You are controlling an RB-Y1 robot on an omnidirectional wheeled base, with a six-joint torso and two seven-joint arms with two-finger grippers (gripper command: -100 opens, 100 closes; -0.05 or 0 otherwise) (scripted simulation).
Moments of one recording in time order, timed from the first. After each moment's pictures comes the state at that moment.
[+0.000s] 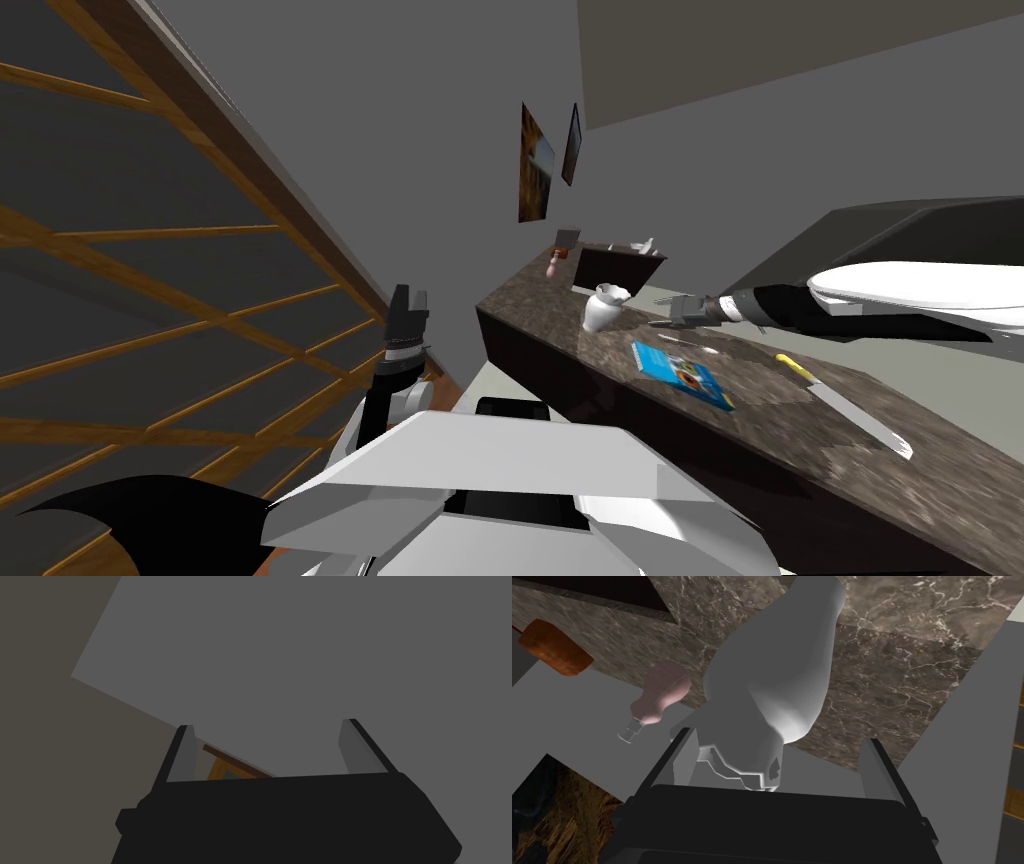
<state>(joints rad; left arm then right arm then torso) 0.55 0.04 0.05 -2.31 0.00 -0.57 -0.13 0.61 -1.90 -0.30 -1.40 0.66 -0.83 -0.04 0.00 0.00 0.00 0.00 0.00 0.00</state>
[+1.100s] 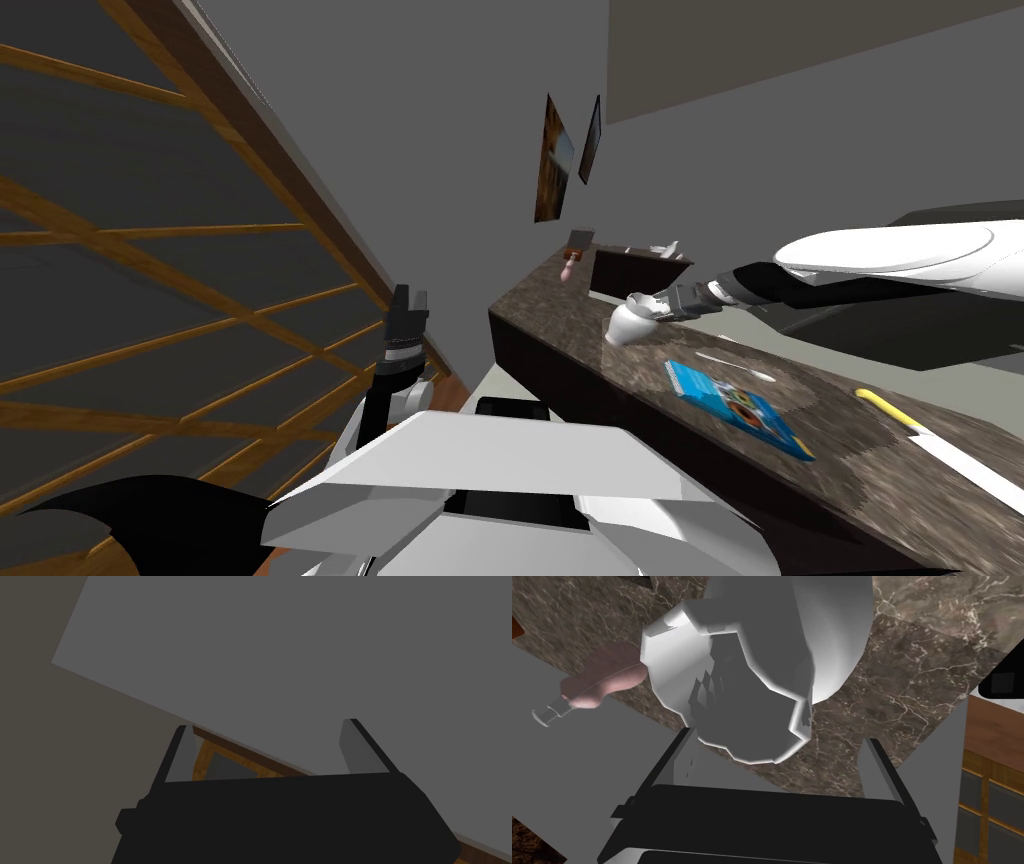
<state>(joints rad) 0.55 0.04 0.05 -2.31 0.00 -0.57 -0.13 0.65 -2.13 -0.30 -1.36 0.71 -0.87 -0.04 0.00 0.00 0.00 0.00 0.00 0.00</state>
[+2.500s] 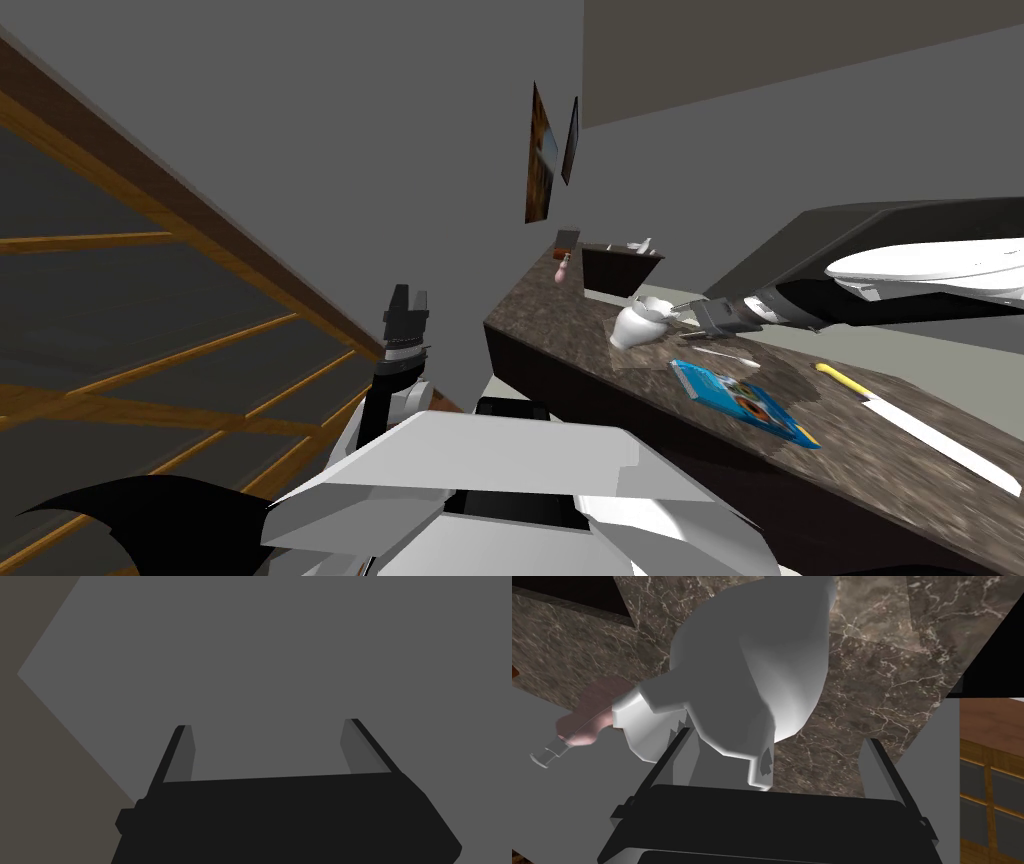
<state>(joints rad) 0.55 0.04 0.05 -2.31 0.00 -0.57 -0.13 0.79 -2.14 -0.21 -1.14 0.40 -1.01 0.35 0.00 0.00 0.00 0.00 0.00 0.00</state>
